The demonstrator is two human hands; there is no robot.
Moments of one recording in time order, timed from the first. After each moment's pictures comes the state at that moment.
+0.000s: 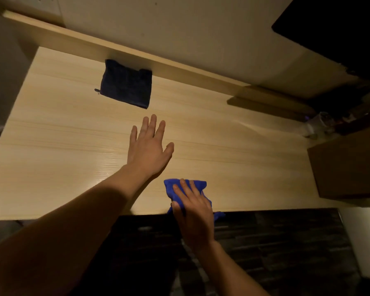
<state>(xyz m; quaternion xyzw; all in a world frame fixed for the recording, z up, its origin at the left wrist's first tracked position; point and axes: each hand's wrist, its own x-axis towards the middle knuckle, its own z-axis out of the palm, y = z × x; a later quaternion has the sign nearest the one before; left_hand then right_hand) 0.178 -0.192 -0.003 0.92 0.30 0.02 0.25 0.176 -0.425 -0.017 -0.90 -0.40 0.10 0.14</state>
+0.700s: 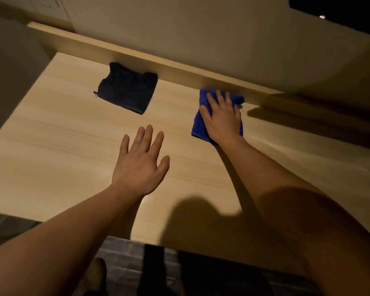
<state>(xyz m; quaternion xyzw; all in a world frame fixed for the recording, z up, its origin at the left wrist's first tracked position) 0.210 -0.227 -0.021 0.92 0.38 -0.02 0.12 0.481 -0.259 -0.007 -0.89 -0.45 0.07 0.07</state>
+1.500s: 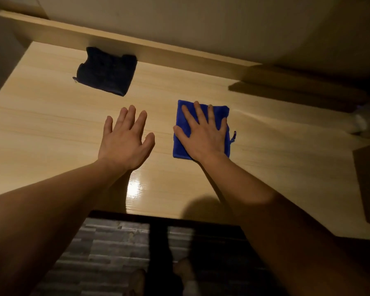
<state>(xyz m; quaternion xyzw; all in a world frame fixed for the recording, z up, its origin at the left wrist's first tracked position) 0.211 -0.228 -0.019 0.92 0.38 -0.01 0.11 0.403 -0.352 -0.020 -0.89 -0.44 0.09 0.02</state>
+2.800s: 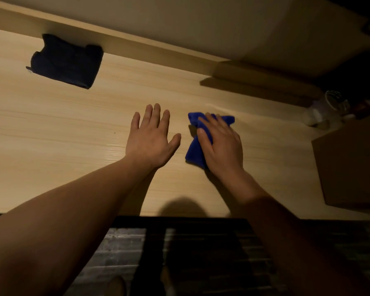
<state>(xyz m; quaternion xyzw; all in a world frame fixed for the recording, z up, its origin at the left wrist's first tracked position) 0.306 -0.305 -0.022 0.94 0.30 0.01 0.14 0.422 -0.463 0.031 -0.90 -0.39 0.07 0.18</state>
